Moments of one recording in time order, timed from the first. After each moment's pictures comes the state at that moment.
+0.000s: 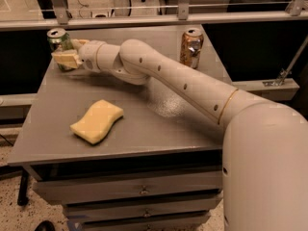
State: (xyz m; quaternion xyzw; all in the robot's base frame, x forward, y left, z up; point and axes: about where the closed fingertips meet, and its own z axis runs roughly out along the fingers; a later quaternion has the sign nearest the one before) arm 0.724 0.281 0.880 -0.42 0.59 0.38 0.58
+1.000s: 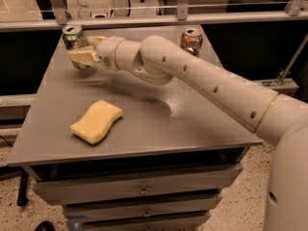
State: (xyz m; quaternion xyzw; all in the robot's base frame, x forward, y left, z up) arm 0.703 0.215 0.904 -0.40 0.61 0.35 0.59
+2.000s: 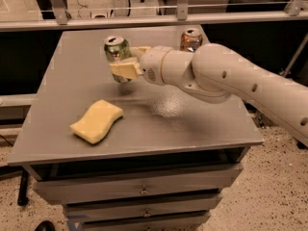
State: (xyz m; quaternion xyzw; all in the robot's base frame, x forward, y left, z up) arm 0.629 0.081 0.911 -0.38 0.67 0.28 0.57
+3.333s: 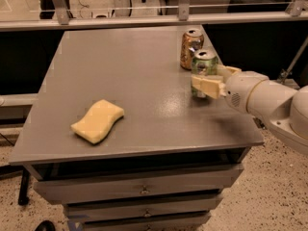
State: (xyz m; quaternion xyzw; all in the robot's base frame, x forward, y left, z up) arm 0.583 -0.147 0.892 -0.23 0.74 0.17 0.61
